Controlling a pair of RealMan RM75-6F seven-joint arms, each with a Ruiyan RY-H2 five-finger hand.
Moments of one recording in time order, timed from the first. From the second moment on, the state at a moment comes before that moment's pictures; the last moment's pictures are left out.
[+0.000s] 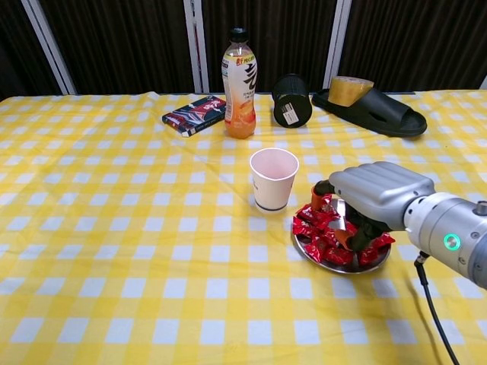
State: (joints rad) left arm -0.09 -1.05 -0.01 -1.65 1.45 1.37 -0.16; right arm 0.69 -1.70 0.08 -1.71 -0.83 1.25 -0.89
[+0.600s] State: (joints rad) left arm -0.09 -1.05 -0.01 -1.66 1.45 1.37 -0.16; right arm 0.69 -1.71 0.07 -1.71 -0.84 1.26 -0.92
